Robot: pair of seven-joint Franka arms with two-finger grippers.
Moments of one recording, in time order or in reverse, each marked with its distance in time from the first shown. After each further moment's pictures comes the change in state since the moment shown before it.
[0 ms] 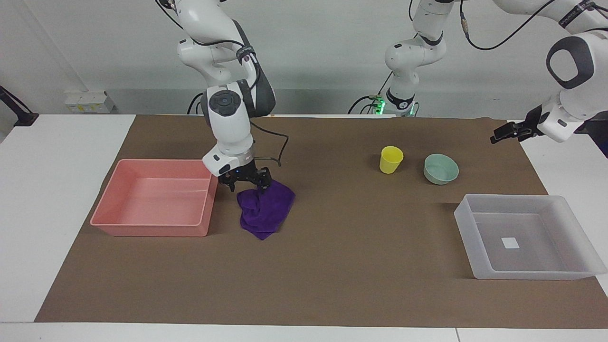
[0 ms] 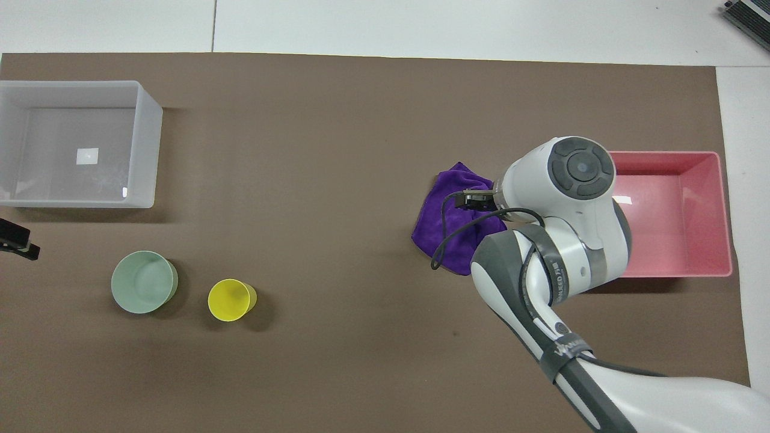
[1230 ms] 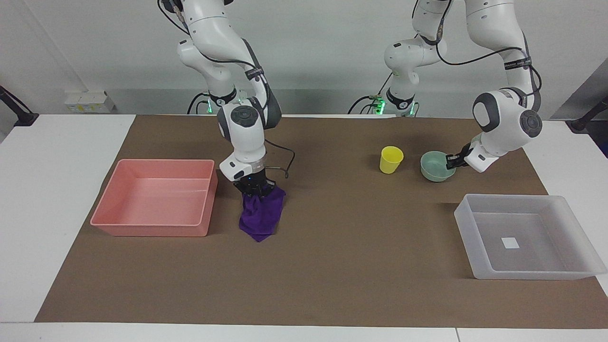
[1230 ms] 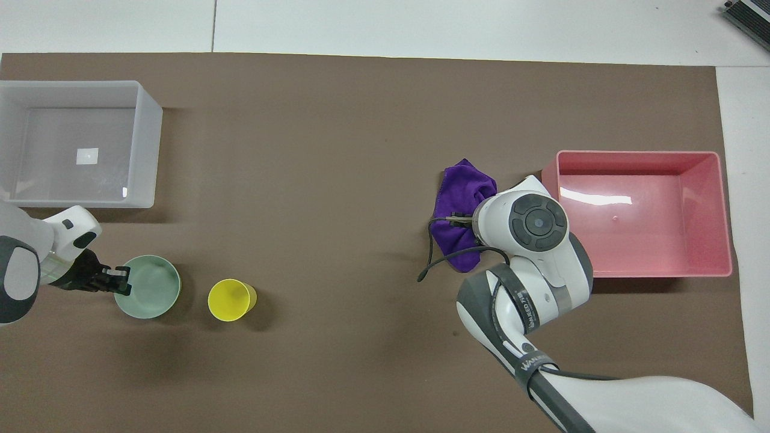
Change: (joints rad) left arm -0.065 -0.029 -0.024 -0.474 -0.046 0.432 0.010; right arm 0.039 -0.002 -0.007 -0.181 -0.099 0.247 0.176
